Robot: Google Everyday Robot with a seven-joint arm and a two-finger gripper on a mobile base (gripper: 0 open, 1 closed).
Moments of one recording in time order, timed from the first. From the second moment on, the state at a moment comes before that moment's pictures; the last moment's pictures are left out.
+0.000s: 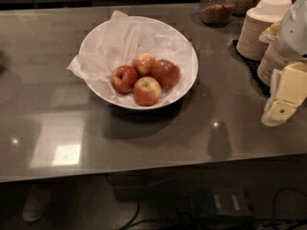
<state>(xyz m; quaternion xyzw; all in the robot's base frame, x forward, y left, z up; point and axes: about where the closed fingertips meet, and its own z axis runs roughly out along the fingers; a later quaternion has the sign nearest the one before) 0.438 -0.217 0.976 -0.60 0.78 -0.03 0.16</state>
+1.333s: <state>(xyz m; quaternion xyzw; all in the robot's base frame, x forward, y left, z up) 0.518 -0.122 0.936 -0.69 0.70 0.00 0.22</state>
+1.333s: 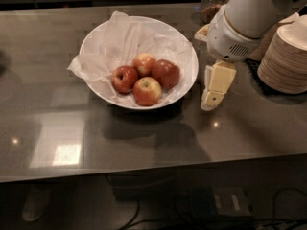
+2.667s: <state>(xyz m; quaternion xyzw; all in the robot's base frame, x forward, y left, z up) 0.544 -0.098 0.940 -0.70 0.65 0.00 0.27</state>
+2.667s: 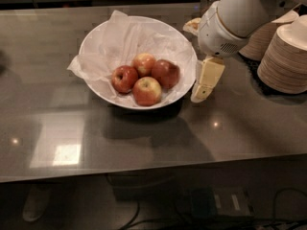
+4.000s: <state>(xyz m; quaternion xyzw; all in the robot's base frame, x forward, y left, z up) 0.579 -0.075 0.925 -0.71 0.63 0.03 0.31</state>
